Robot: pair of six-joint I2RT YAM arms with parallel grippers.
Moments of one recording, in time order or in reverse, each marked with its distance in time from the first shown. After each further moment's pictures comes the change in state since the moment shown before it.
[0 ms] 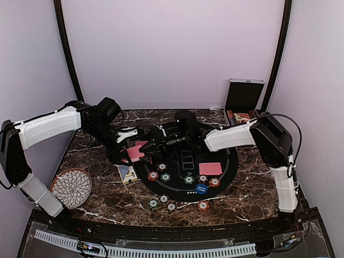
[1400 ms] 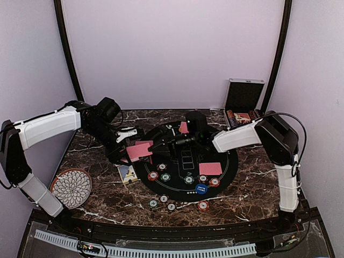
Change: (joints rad) left arm 0.001 0.000 0.000 -0.002 -0.003 0.000; right arm -0.049 -0.053 -0.133 0.138 -0.028 0.082
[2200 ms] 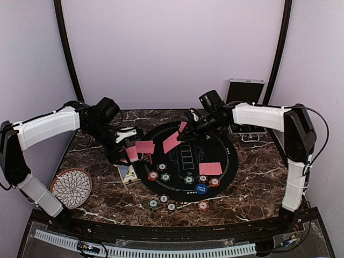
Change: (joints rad) left arm 0.001 -0.013 -0.008 -0.001 -0.009 0.000; right arm -0.179 -0.168 0.188 -0.971 0.264 -0.723
